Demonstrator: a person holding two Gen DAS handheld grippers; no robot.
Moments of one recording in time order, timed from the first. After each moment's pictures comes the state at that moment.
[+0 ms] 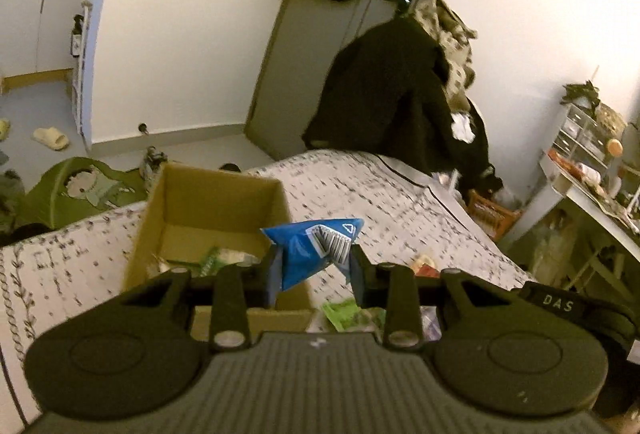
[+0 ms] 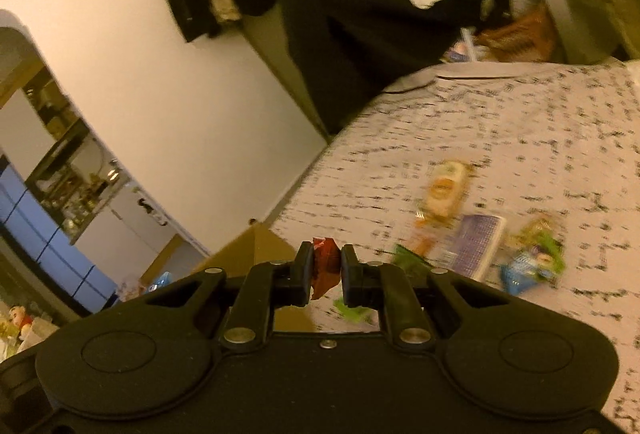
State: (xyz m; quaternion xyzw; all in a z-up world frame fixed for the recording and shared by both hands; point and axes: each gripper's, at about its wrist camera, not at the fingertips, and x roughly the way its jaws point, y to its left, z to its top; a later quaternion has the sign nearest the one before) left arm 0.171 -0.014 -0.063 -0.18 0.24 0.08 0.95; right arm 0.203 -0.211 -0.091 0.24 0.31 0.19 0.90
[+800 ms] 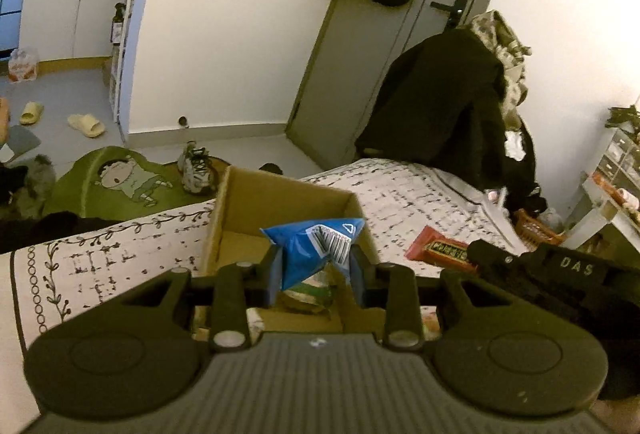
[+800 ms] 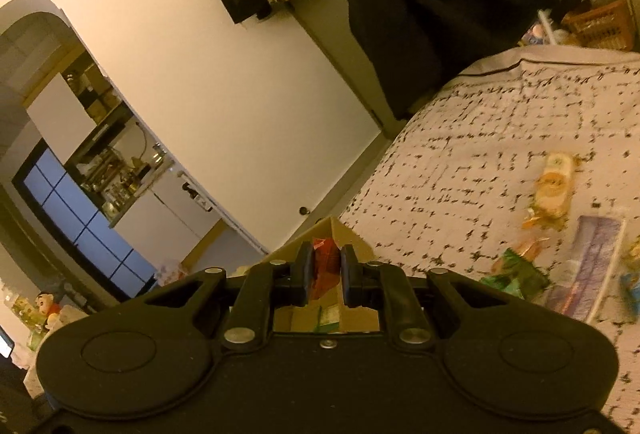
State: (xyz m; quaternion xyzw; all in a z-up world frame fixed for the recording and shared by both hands) left arm 0.177 0.044 -0.083 -0.20 0.24 0.14 0.94; right arm 0.233 -0.142 -0.097 0.24 0.31 0.26 0.88
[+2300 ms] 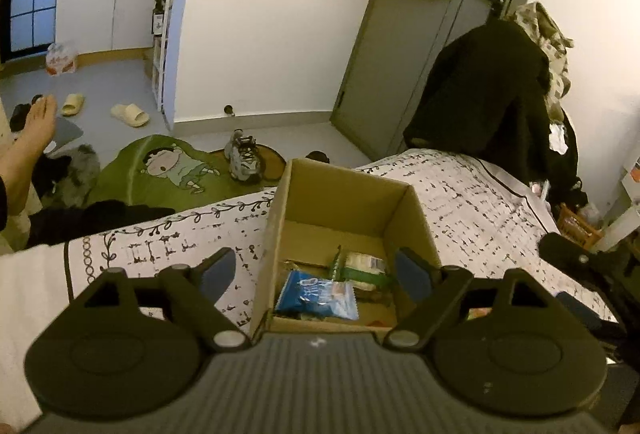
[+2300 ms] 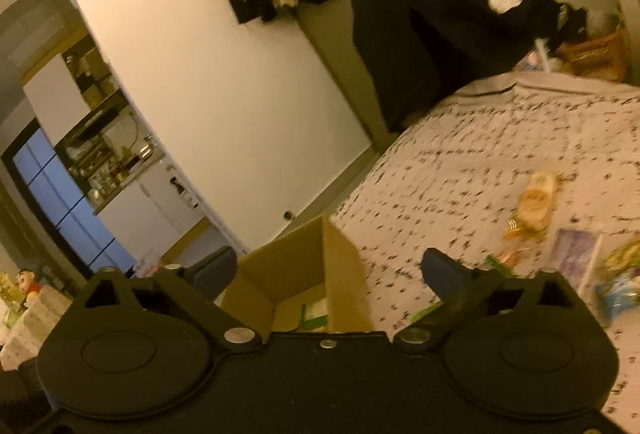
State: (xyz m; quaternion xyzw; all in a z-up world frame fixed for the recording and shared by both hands) left arm 0.162 0.061 -0.073 -0.19 0.28 0.20 0.92; right arm 0.209 -0.152 -0.086 0.21 0.28 0.22 0.91
